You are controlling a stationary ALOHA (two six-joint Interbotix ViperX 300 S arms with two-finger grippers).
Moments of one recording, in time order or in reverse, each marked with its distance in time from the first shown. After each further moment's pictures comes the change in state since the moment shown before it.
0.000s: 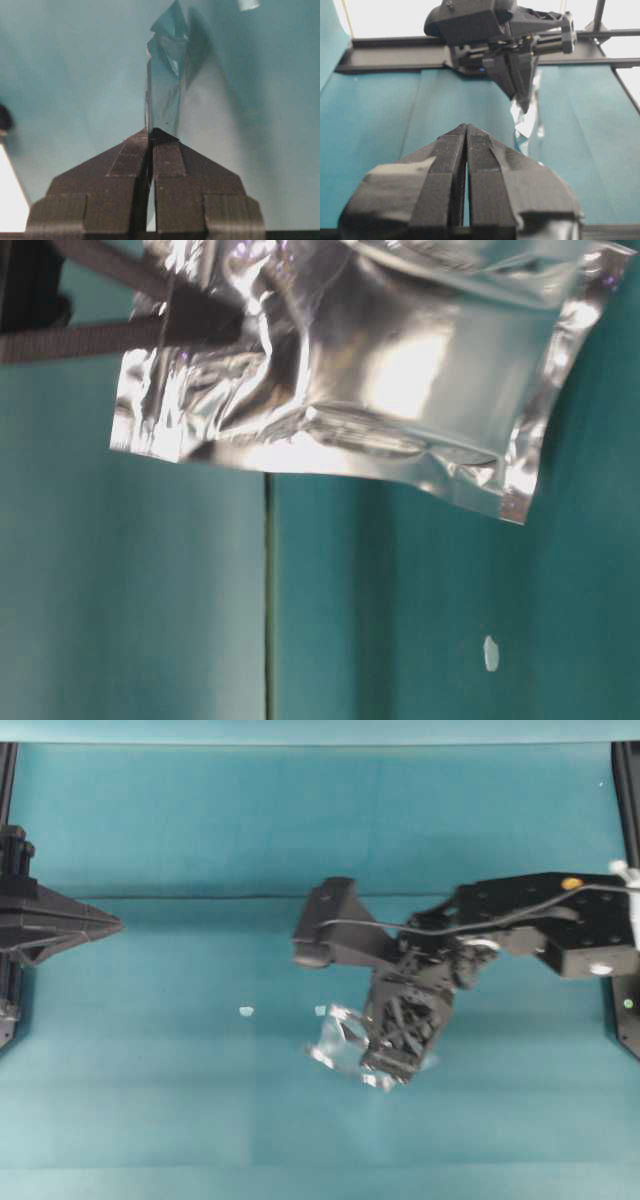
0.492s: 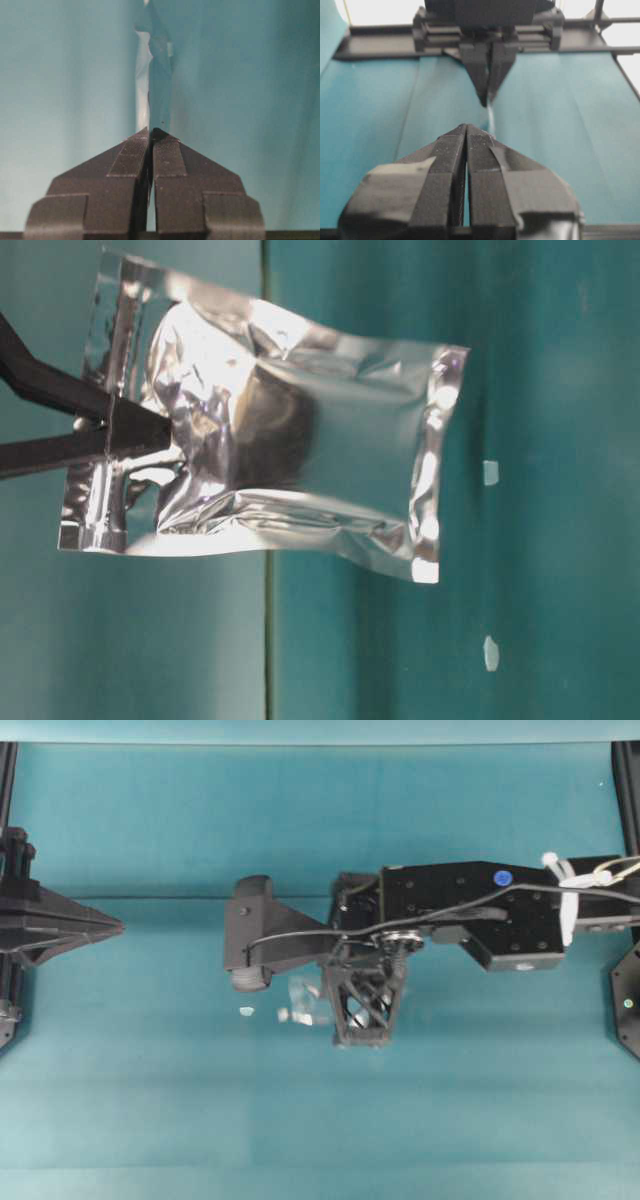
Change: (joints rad) left arm 0.000 0.000 0.008 0.000 0.041 -0.005; right arm 0.000 0.143 -0.259 -0.255 0.186 -0.230
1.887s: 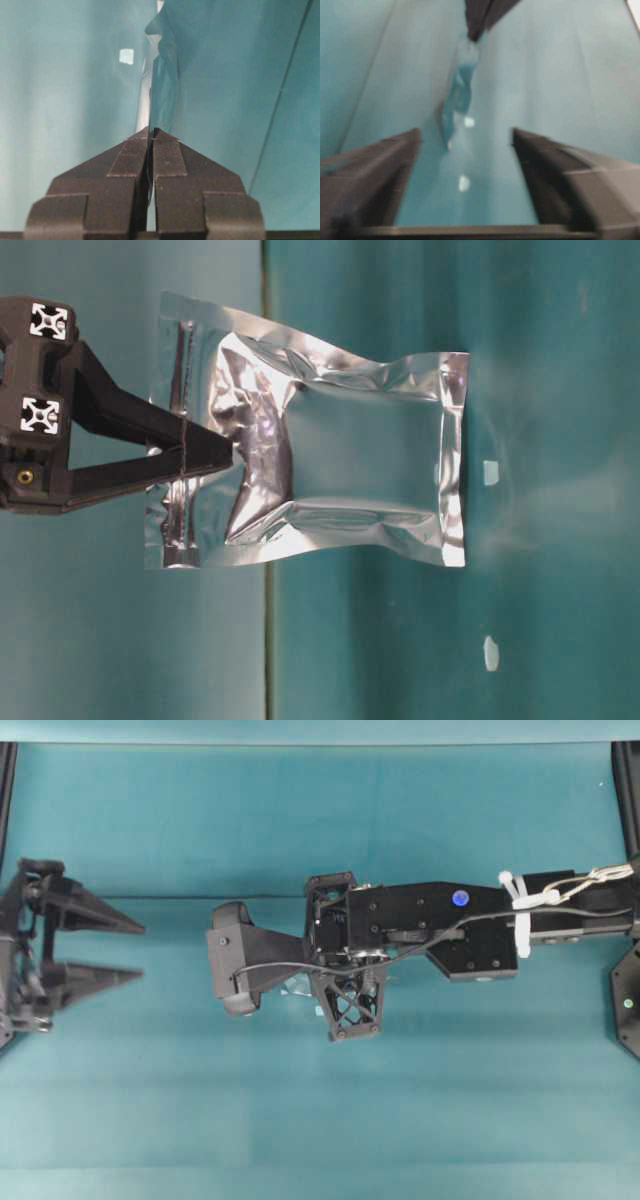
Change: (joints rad) left arm 0.011 0.144 0.117 0.000 -0.061 -0.172; right arm 0.005 0.069 0.000 -0.052 -0.026 -0.097
